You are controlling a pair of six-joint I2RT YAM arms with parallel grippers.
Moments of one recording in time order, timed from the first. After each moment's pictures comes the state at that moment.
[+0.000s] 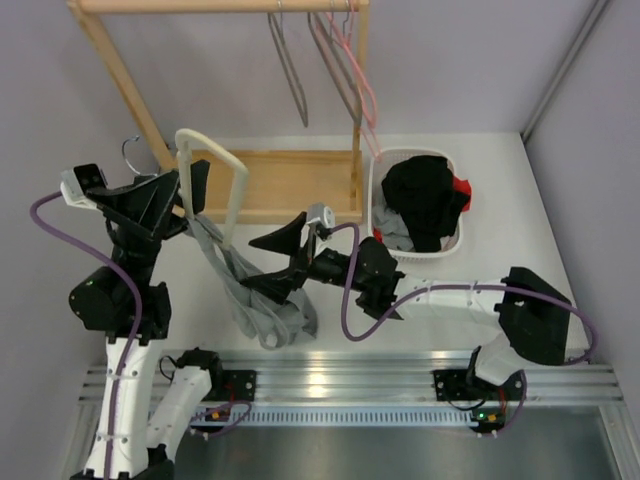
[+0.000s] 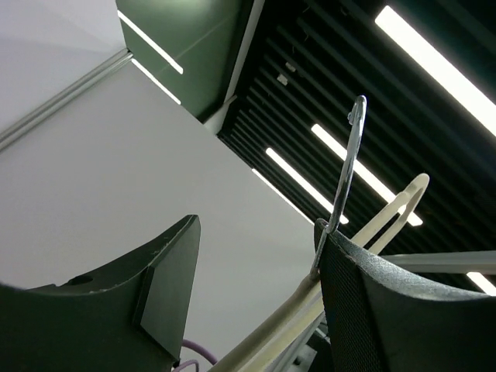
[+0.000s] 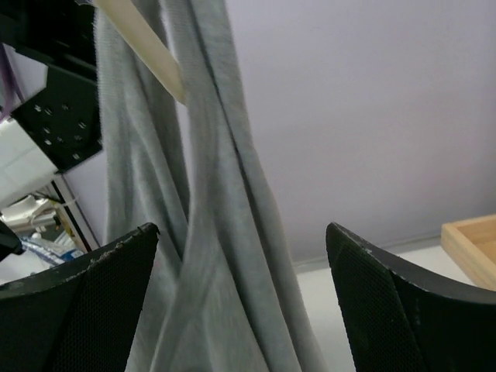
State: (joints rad) left arm -0.07 0.67 1.00 0.65 0.42 -1.76; right arm 1.15 1.54 0.95 1.02 -0.28 0.36
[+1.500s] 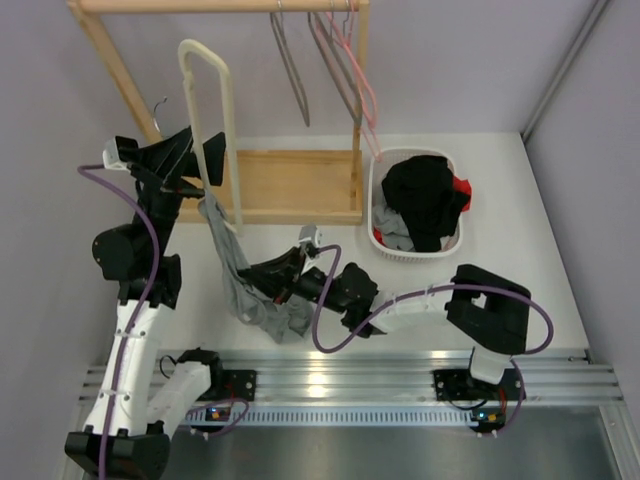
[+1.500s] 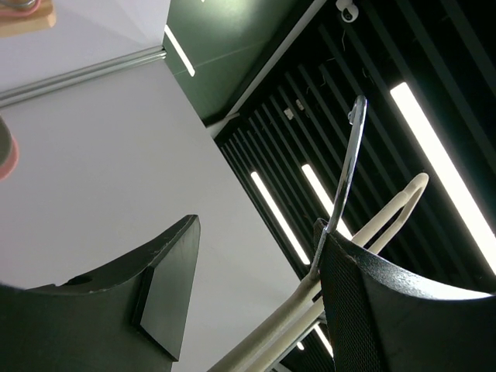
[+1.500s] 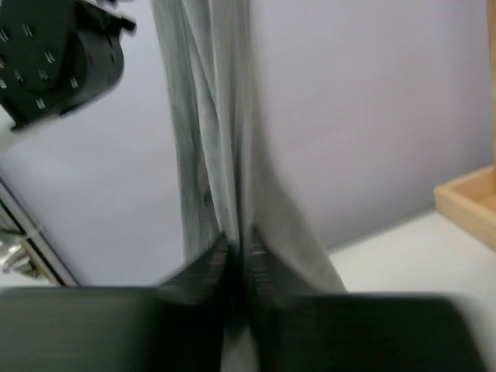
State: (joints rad) left arm -0.08 0.84 1.00 0.66 0.37 -1.97; right arm 1.24 1.75 0.90 1.28 -0.06 0.39
